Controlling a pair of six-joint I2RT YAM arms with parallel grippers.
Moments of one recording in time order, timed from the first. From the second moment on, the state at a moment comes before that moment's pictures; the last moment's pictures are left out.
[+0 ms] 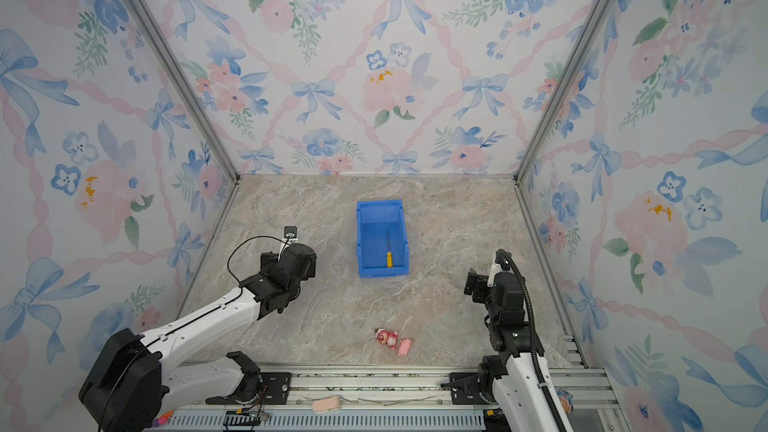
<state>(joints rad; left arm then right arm) -0.56 1.16 0.56 -0.15 -0.75 -0.23 0.02 0.56 0.27 -0.23 0.16 0.09</state>
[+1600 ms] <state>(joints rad) -0.06 1.55 0.25 1.06 -0.15 0.05 0.01 1.56 0.38 0.83 0.01 0.03</state>
